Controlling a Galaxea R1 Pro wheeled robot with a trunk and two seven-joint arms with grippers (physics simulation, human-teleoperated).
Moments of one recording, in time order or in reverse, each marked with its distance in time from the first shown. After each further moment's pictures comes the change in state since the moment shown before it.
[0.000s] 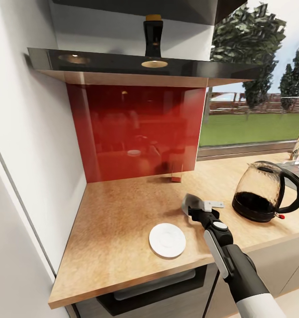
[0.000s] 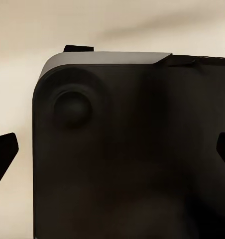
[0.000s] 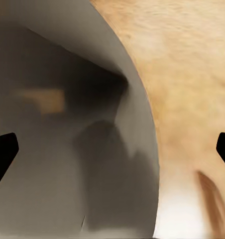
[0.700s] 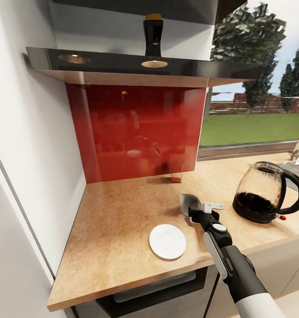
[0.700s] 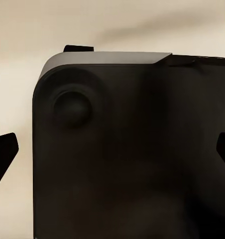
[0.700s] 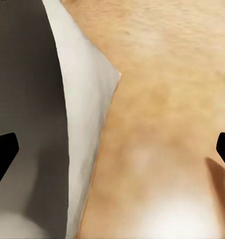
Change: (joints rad) left arm 0.000 0.000 0.000 0.000 0.000 0.000 0.000; right arm 0.000 0.000 -0.001 0.046 0.006 -0.053 0.003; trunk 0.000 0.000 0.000
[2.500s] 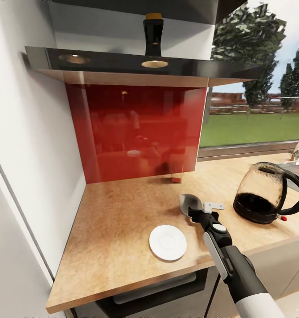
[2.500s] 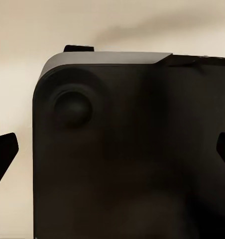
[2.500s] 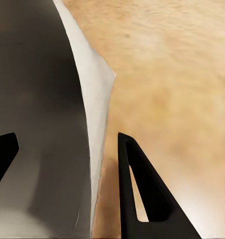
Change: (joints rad) left arm 0.000 0.000 0.000 0.000 0.001 0.000 0.001; right arm 0.000 0.000 0.000 0.001 0.002 -0.005 -0.001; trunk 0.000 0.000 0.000
